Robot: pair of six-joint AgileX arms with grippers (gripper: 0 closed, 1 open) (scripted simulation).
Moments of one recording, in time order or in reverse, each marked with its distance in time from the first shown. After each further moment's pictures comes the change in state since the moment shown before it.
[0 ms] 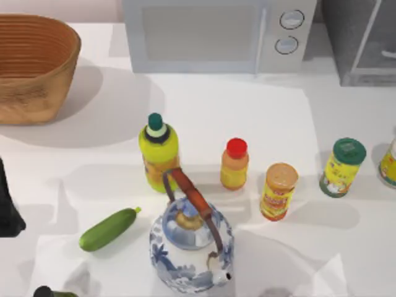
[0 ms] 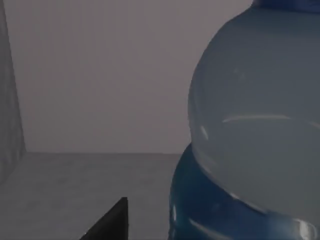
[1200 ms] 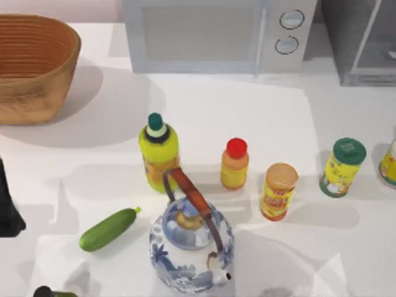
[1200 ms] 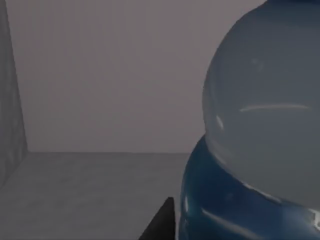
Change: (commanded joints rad) left arm 0.000 0.000 0.000 0.000 0.000 0.000; right arm -0.003 -0.005 0.000 -0.003 -0.001 0.001
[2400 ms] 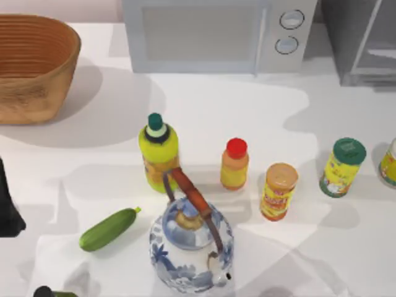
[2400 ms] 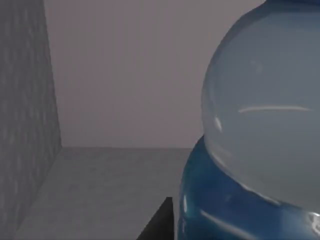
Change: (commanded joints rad) left arm 0.000 0.000 0.000 0.000 0.000 0.000; right arm -0.031 -0.310 -0.313 -0.017 -0.041 0.003
